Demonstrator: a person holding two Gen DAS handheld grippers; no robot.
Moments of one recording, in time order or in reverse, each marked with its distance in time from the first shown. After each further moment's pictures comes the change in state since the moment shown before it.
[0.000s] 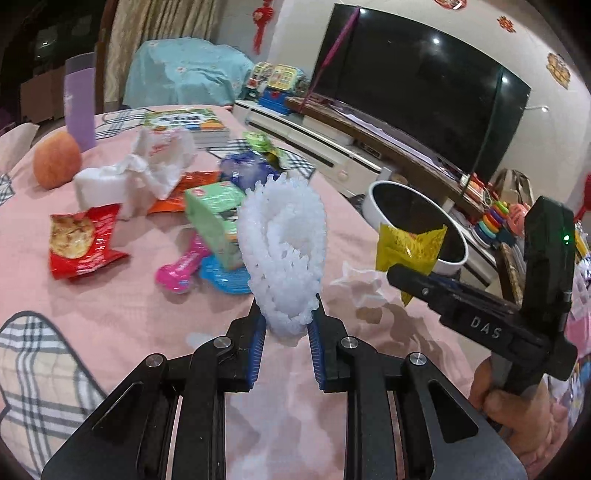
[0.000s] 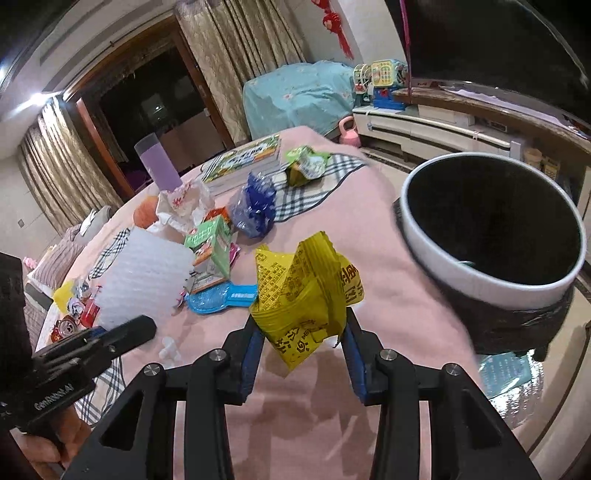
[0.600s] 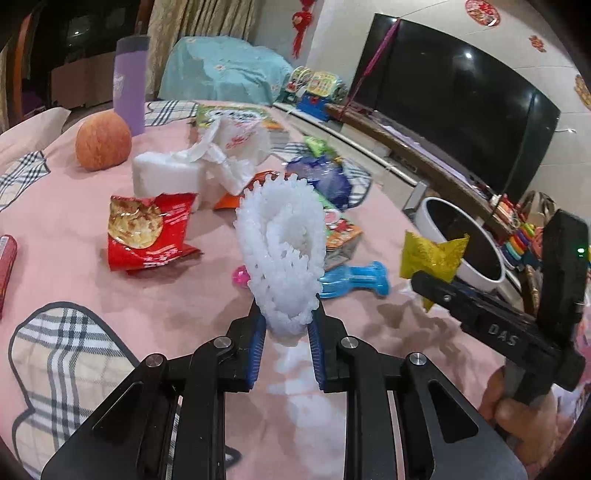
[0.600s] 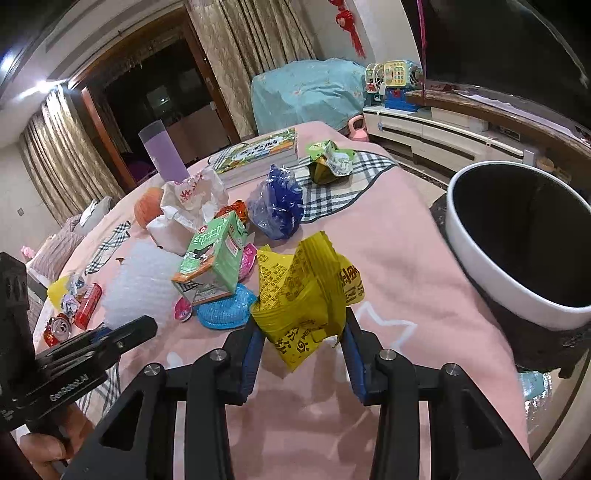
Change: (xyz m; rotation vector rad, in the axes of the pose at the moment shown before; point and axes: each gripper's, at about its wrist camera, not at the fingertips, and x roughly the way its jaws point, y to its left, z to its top) left arm -0.011 0.052 -0.007 -0.082 -0.031 0.099; right arm 0.032 0.032 0.002 -0.040 0.018 0.017
